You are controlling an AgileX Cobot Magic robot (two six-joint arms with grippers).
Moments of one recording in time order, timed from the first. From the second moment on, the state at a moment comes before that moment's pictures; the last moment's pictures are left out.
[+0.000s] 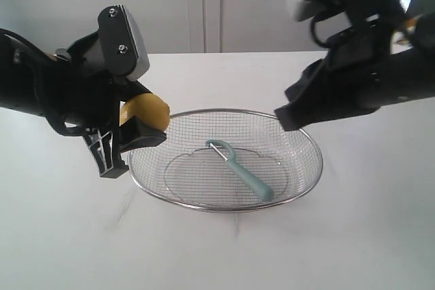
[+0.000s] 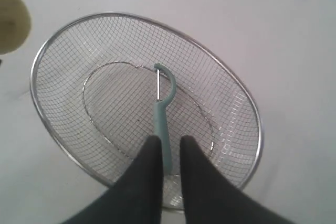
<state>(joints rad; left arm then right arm) -0.56 1.35 -0.93 -0.63 0.49 1.30 0.52 1.16 -0.96 0.10 0.61 -0.20</state>
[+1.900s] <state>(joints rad) -0.67 1.96 -1.33 -0.25 0.62 0.66 0.52 0.46 -0.64 -0.22 0.74 0.00</state>
